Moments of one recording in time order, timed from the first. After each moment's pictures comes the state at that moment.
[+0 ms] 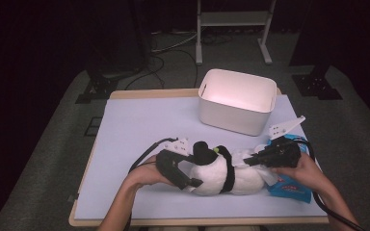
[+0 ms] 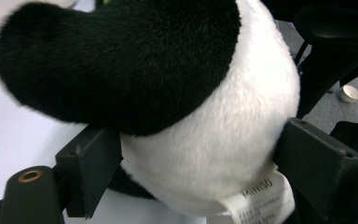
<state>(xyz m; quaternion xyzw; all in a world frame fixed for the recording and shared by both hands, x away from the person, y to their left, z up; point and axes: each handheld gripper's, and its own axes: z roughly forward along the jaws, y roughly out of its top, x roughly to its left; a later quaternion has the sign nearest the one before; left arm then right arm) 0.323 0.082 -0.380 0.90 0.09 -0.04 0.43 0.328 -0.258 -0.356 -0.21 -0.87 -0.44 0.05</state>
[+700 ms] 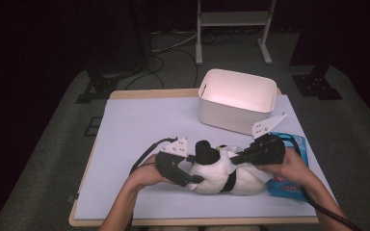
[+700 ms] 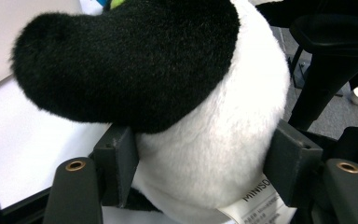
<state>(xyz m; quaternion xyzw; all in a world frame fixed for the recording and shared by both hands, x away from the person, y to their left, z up) 0.317 0.087 -0.371 0.89 0.08 0.00 0.46 0.330 -0.218 -0.340 -0.17 -0.89 -0.43 0.03</state>
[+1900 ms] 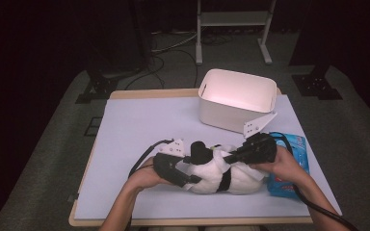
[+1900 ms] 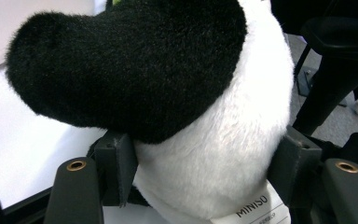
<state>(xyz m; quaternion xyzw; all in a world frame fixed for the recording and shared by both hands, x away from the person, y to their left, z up) 0.318 0.096 -0.381 0.88 0.10 0.00 0.46 0.337 -0.197 -0.341 -0.16 -0.89 -0.42 0.03</state>
